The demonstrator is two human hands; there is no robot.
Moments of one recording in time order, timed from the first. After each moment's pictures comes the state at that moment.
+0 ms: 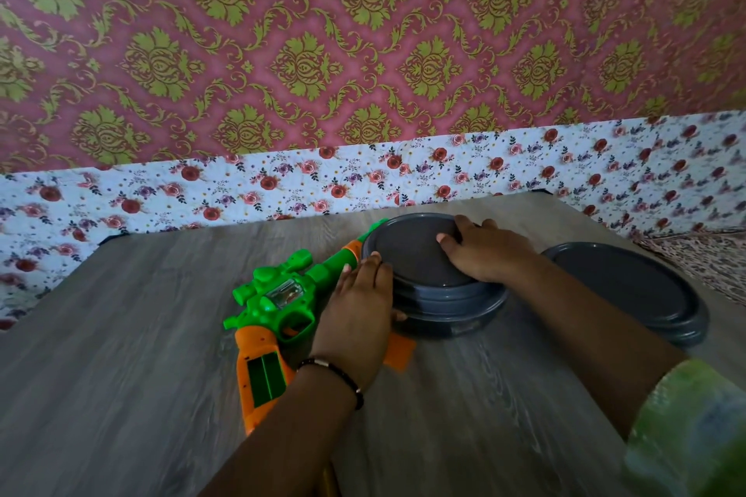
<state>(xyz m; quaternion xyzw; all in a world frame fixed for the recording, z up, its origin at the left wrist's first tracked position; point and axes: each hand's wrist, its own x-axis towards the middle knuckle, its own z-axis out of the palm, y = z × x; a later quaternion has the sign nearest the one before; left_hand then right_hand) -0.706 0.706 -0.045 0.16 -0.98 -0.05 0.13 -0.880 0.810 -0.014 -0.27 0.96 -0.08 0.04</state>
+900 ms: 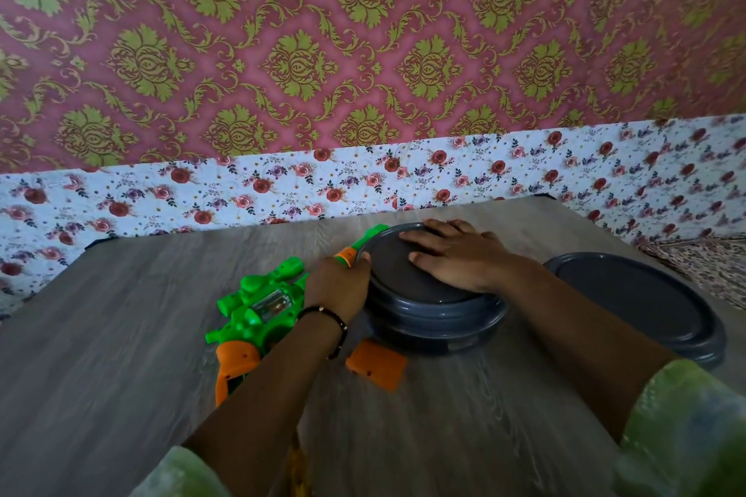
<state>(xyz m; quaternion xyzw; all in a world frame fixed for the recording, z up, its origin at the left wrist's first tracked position) -0.745 0.677 -0.028 0.35 -0.80 -0.44 0.21 -0.889 0.793 -0.017 -0.43 0.90 -0.06 0.05</state>
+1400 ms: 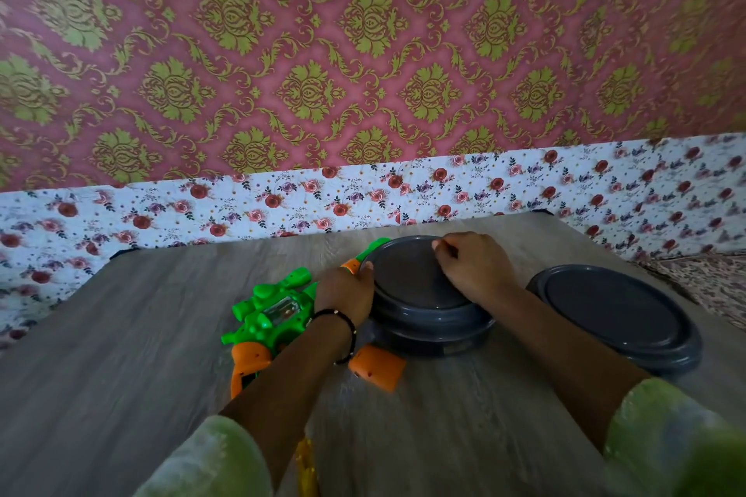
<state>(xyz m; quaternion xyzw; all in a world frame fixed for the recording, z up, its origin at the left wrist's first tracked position) -0.744 0.686 -0.024 0.36 -0.83 -0.38 0.20 -0.875 0.808 -0.019 -0.34 0.89 -0.29 -0.10</state>
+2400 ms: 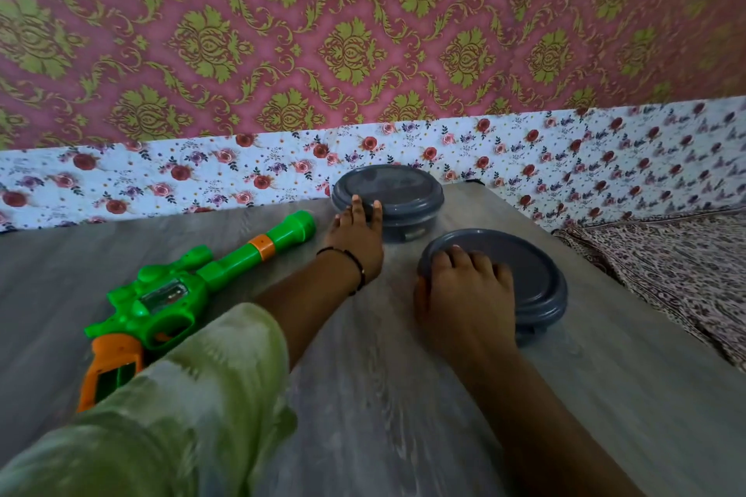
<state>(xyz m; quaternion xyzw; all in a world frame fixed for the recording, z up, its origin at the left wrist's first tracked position) -0.877 0.731 -0.049 0.16 -0.99 0.01 0.02 -0.836 0.905 -0.040 -0.24 0.96 -0.07 -0.15</state>
